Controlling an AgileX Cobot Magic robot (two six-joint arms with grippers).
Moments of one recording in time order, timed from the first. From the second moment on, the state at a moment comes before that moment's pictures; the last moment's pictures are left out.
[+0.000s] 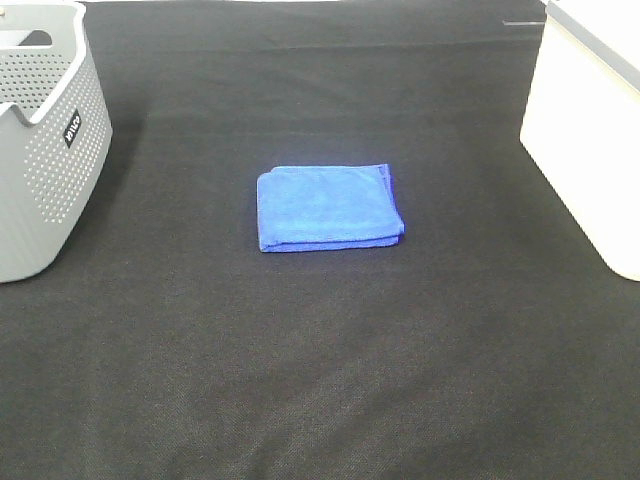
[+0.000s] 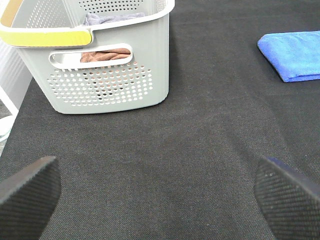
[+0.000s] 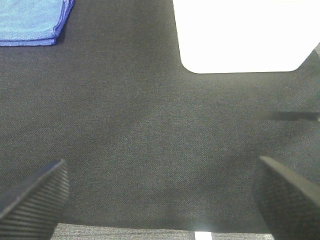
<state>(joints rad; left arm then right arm) 0.04 -0.01 -0.51 -0.05 1.04 0.10 0.01 0.00 -0.46 0.04 1.11 -0.05</state>
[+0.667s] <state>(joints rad) 0.04 -0.01 -0.51 -0.05 1.04 0.10 0.01 0.00 -0.46 0.04 1.11 -0.05</state>
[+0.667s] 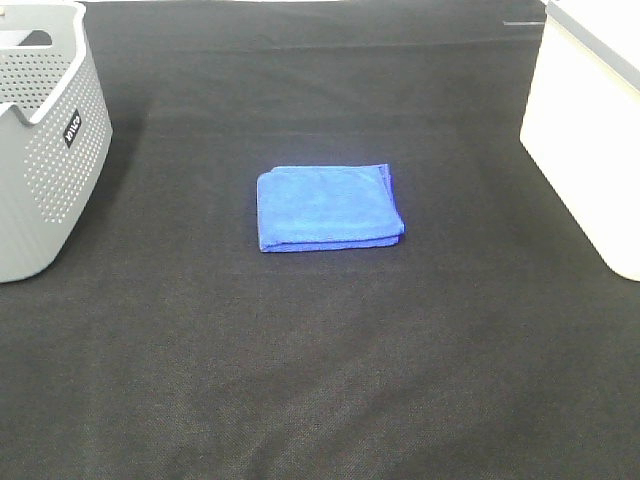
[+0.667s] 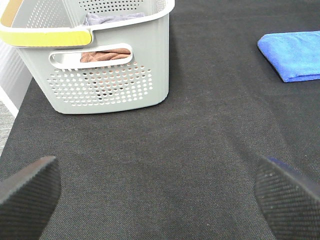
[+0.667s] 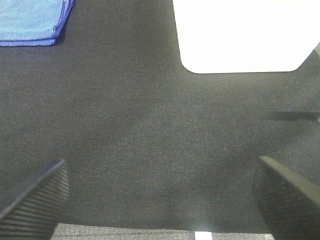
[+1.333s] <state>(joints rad) 0.04 -0.01 -0.51 -0.06 1.04 0.10 0.01 0.00 -0.46 0.04 1.11 -0.05</state>
